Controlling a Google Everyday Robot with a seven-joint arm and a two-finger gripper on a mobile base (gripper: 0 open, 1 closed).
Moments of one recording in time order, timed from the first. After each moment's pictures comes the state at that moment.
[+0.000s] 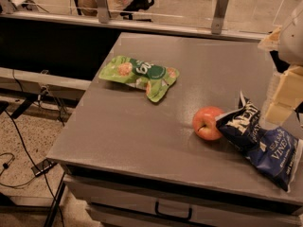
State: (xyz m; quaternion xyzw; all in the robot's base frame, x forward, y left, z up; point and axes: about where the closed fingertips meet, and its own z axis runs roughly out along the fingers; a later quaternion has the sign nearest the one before) arm 0.438 -0.217 0.976 -0.60 0.78 -0.03 0.16
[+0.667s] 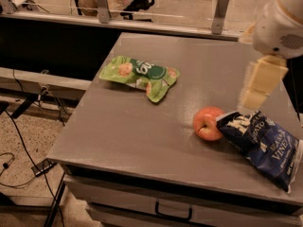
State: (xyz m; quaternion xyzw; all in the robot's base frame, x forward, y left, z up) arm 0.470 -0.194 0.973 -0.62 0.77 -0.03 0.16
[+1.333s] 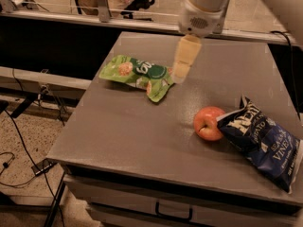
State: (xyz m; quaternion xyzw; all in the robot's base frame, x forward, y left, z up) arm 0.595 -0.093 0.941 -0.64 0.75 0.00 0.15
